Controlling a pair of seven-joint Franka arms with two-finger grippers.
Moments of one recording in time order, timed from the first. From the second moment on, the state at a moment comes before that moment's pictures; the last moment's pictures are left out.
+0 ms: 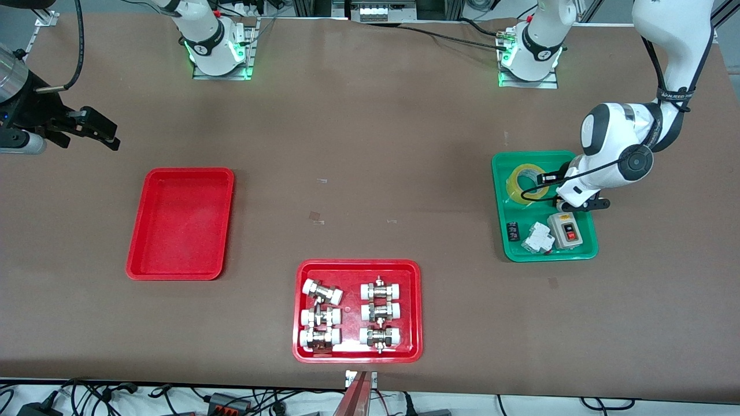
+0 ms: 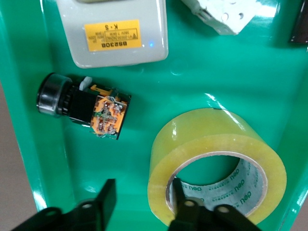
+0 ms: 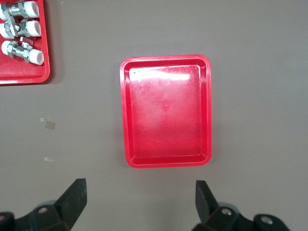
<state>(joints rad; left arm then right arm) 0.14 0.28 -0.14 -2.29 0.02 2.27 -0.14 0.03 -0.02 0.03 -1.64 0.00 1.65 0.10</state>
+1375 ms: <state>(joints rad) 0.14 0.15 -0.27 -1.80 -0.14 1.78 -0.13 0.03 -0.02 0.03 -1.65 0.00 1.65 0.11</state>
